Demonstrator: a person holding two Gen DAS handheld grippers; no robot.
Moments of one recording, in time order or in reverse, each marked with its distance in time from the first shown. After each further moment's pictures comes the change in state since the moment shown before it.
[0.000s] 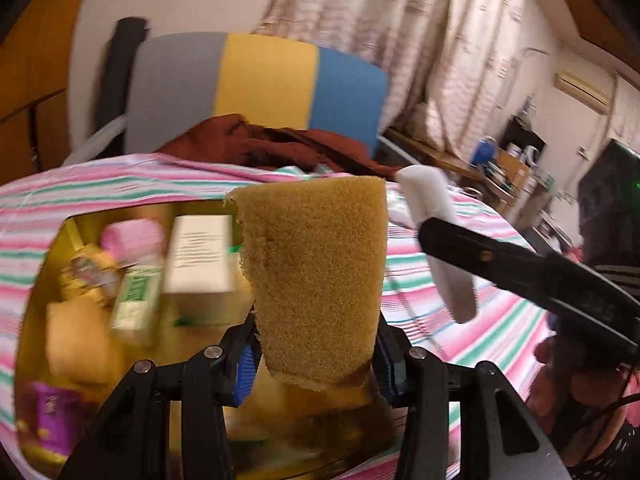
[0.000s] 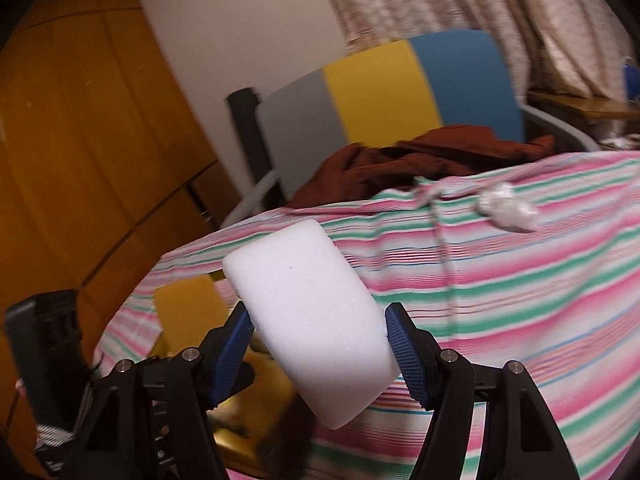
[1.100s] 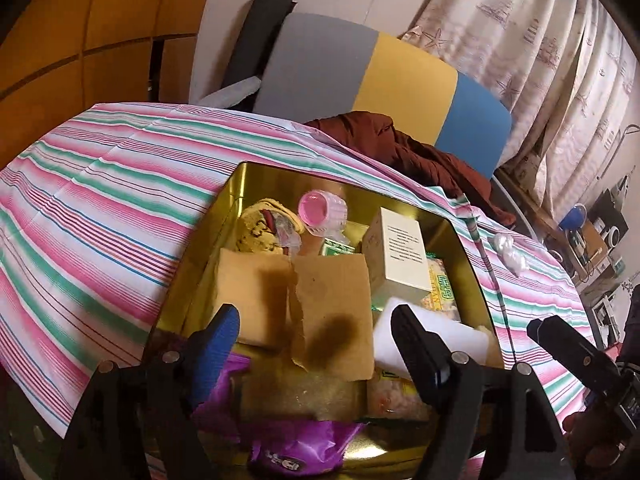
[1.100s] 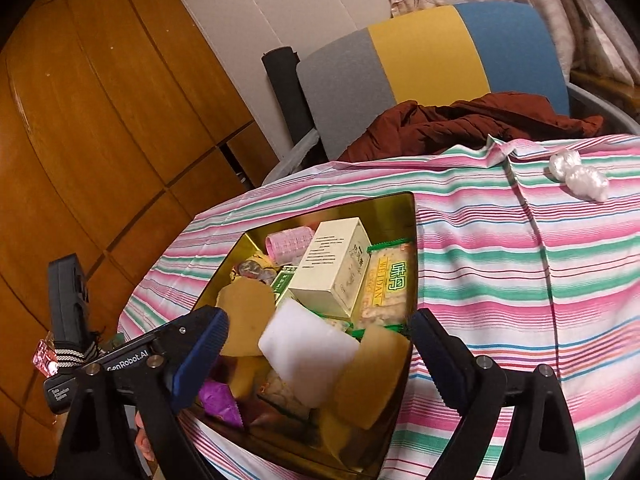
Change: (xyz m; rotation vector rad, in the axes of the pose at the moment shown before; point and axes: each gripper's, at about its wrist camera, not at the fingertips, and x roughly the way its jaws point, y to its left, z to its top) left arm -0.030 0.113 -0.023 -0.307 0.007 0.263; right arm 0.039 0.043 -0.028 -0.020 0.122 0.101
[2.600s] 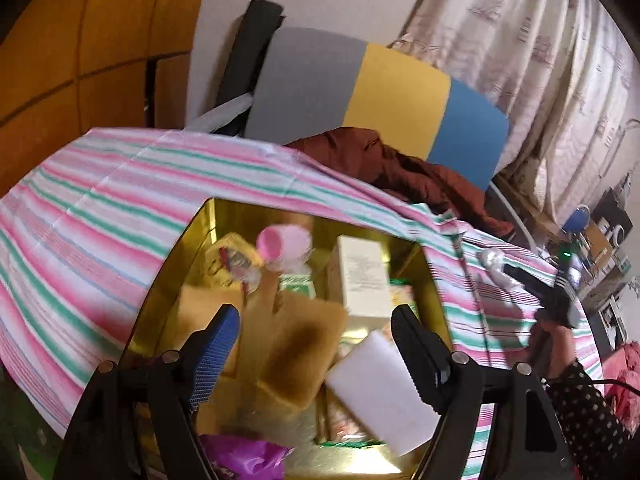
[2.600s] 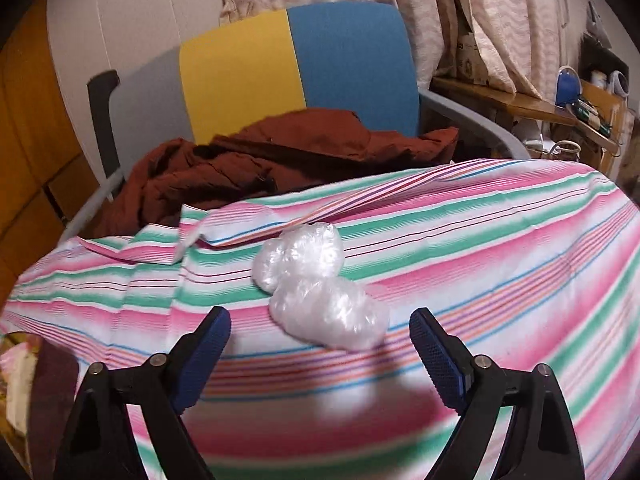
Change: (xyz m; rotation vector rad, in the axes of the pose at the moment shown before) left arm -0.010 -0.053 0.024 0.031 -0.043 0.027; right arm 0.041 -0.278 0.127 0.084 -0.035 -0.545
